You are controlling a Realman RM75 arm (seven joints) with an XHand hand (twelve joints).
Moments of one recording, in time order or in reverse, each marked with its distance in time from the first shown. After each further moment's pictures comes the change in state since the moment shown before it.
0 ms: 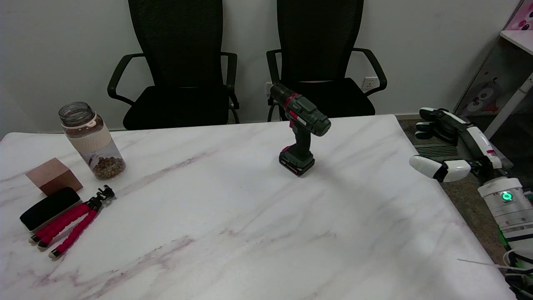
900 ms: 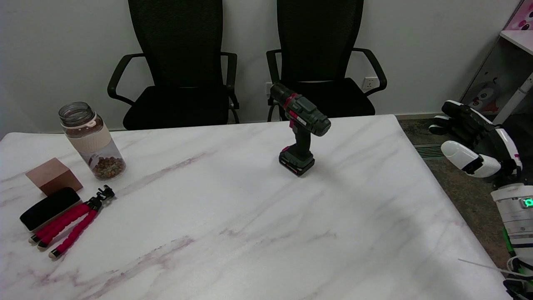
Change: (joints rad) arm 0.035 -0.045 -0.047 0.077 0.073 -0.120 0.303
